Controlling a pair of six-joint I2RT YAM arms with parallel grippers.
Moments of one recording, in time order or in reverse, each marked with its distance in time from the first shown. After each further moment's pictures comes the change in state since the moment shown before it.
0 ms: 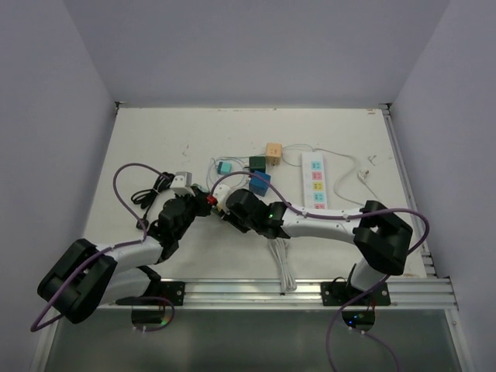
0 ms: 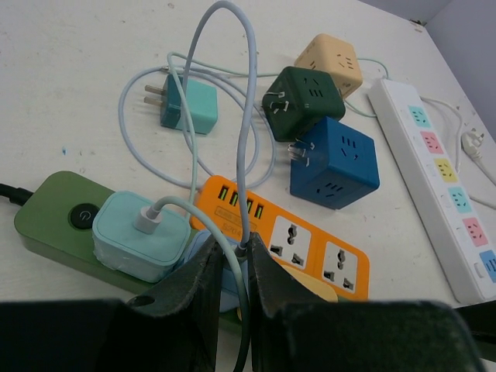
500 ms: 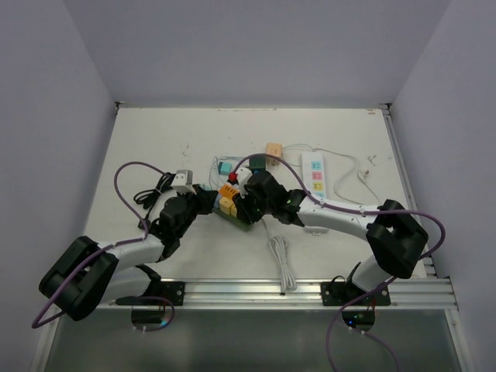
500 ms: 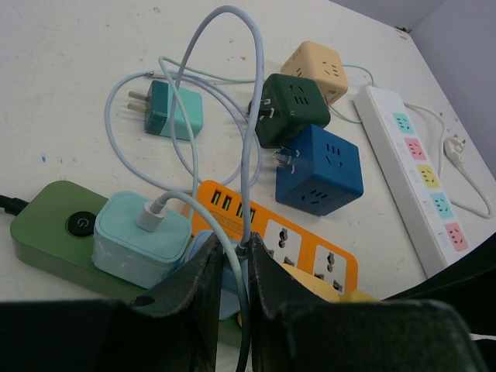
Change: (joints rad) left arm -0.005 0.016 0.022 0.010 0.012 -0.027; right arm -0.194 -0.086 -0.066 0.043 -0.333 0.184
